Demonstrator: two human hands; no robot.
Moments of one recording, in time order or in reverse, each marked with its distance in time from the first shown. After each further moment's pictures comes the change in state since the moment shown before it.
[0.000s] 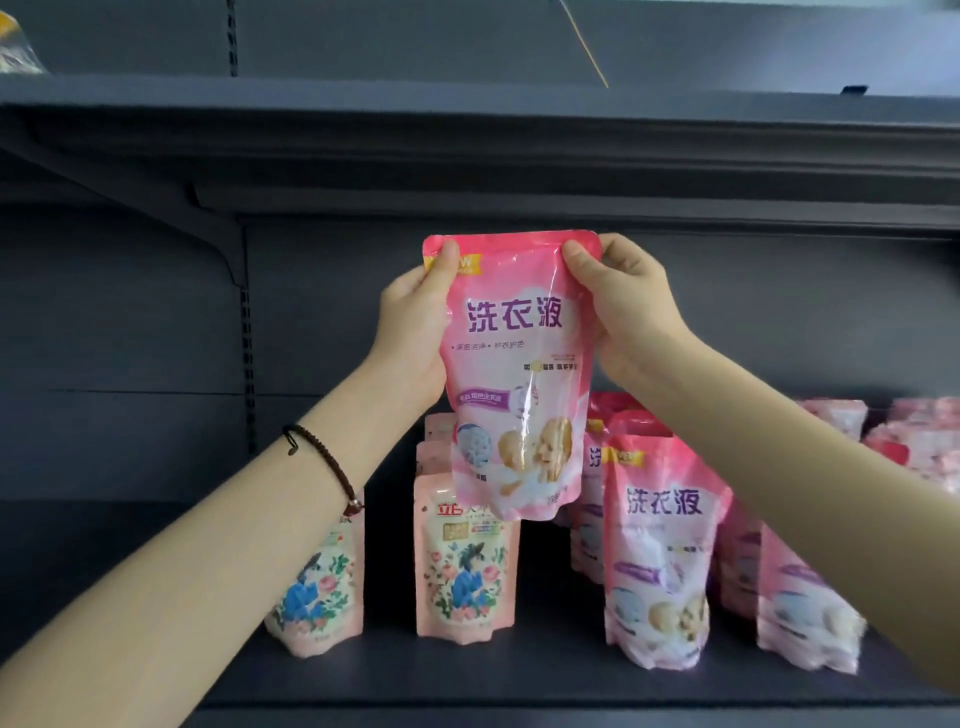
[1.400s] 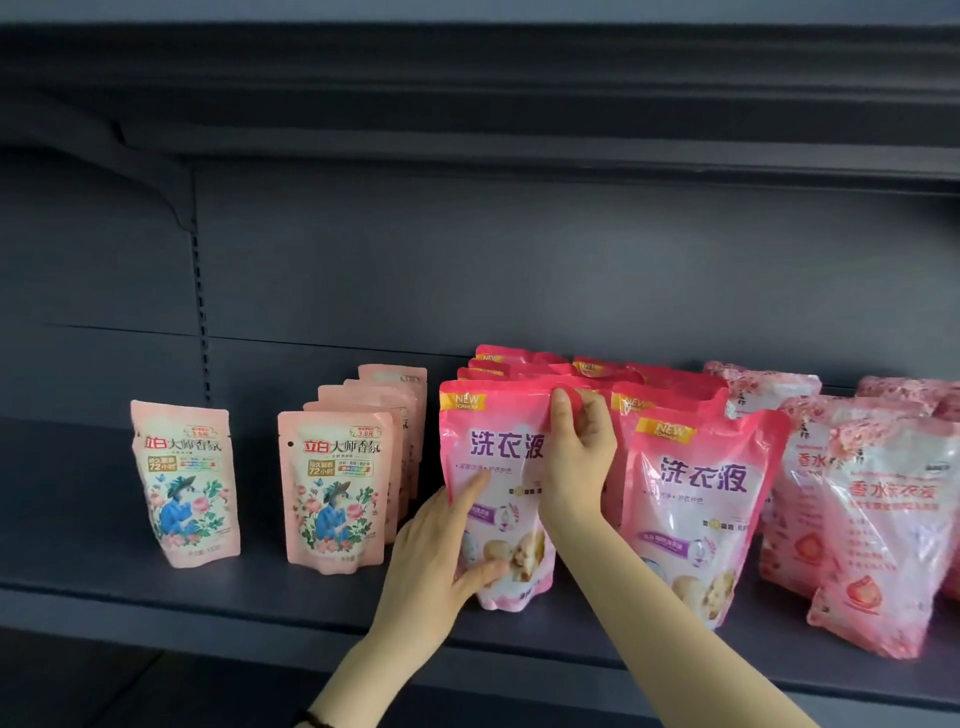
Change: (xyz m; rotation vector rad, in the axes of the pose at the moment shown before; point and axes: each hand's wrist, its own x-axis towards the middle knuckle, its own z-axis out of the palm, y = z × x) left_hand -0.153 -0.246 0.026 1.234 -0.210 0.245; right_hand -0.054 0.140 -0.157 -0.093 0.304 -0.026
